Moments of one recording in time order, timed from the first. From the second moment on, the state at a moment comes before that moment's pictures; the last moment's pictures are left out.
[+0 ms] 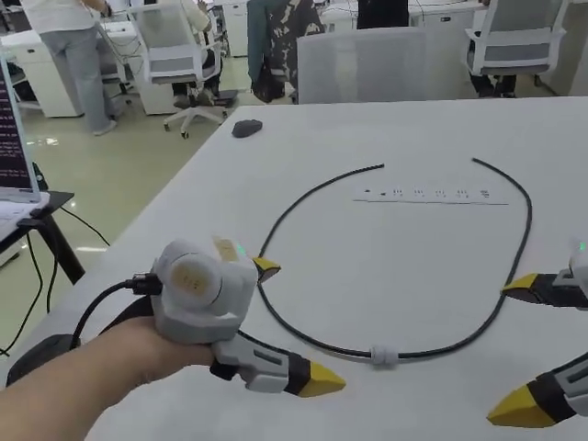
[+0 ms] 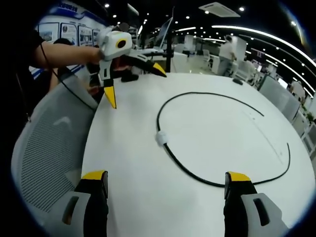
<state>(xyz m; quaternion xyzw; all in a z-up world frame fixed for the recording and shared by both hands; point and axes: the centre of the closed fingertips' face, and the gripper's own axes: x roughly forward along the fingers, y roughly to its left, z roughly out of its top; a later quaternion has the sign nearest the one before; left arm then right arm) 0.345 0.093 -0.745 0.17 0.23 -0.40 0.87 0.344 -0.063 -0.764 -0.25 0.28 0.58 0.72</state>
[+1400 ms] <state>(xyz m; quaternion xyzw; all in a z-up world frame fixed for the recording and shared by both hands) 0.333 0.078 -0.778 0.11 0.24 -0.40 0.88 0.346 0.029 -0.815 -0.23 0.23 0.67 0.67</state>
